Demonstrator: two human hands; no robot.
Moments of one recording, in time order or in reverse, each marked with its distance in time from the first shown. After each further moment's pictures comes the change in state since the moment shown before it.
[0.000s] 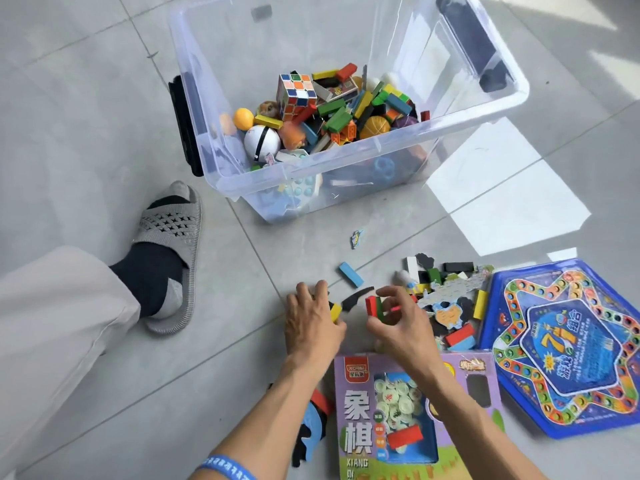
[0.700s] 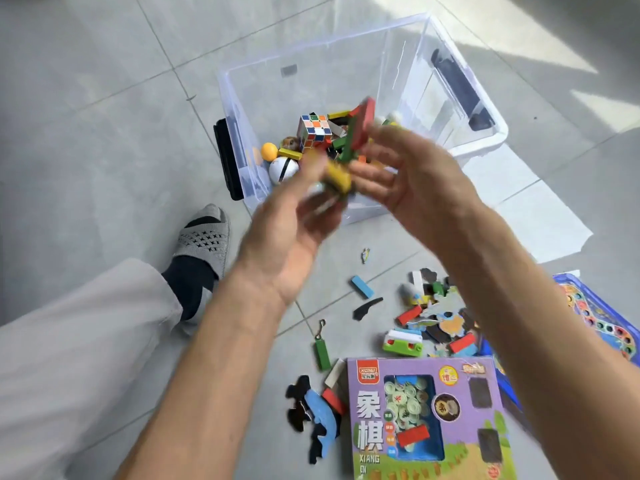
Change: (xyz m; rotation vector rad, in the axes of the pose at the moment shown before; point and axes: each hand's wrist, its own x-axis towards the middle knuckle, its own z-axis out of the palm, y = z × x) left_hand -0.009 0.047 -0.256 -1.720 -0.203 -0.002; right_hand 0.016 -0.264 -0.072 0.885 -0.278 -0.126
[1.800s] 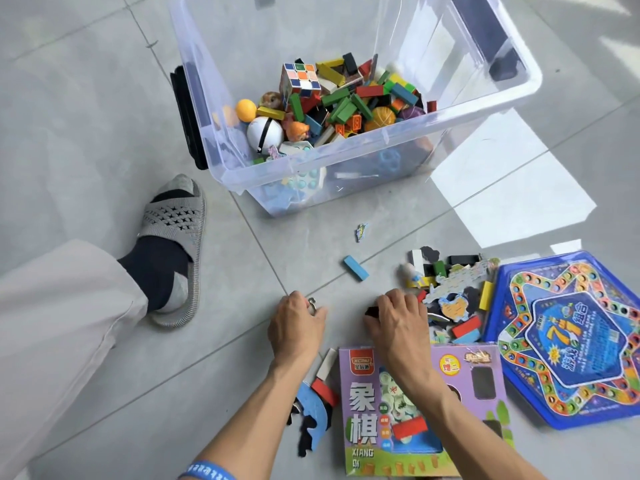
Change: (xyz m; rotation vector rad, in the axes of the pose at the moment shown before) left_hand 0.026 -0.223 -0.109 1.445 0.404 -0.240; right_hand -0.055 0.263 -0.146 -1.843 0.213 -0.108
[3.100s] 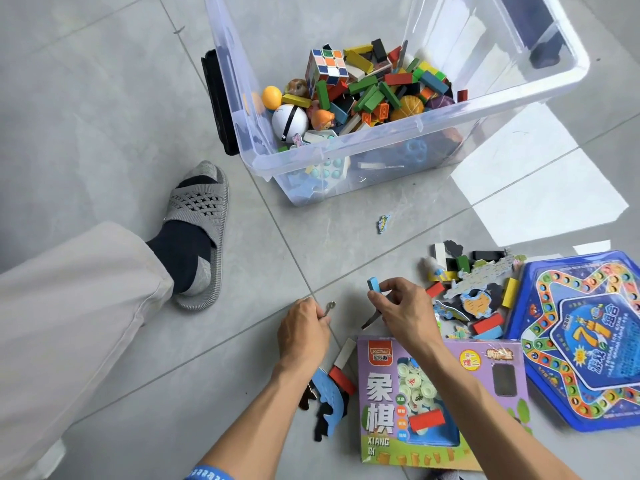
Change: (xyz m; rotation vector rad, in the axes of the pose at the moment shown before) left_hand -0.010 -0.036 0.003 0.016 0.018 0.112; right_hand 0.017 -0.019 -0.019 0.806 -0.217 0.320
